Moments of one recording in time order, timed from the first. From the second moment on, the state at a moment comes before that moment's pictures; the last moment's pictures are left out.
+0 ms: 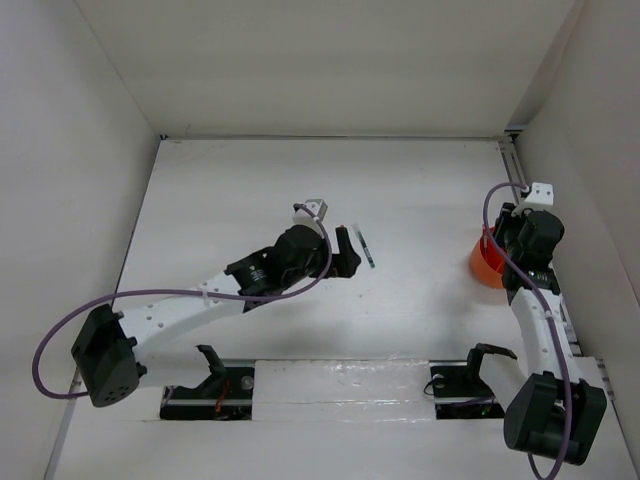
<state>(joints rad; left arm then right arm) -0.95 1.19 0.86 -0.19 -0.20 -0.73 -0.25 0.92 0.59 0.03 -0.03 -0.03</state>
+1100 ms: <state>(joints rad) -0.88 1.89 1.33 -0.50 -0.35 -0.88 0.47 0.82 0.97 -0.18 0.06 0.05</state>
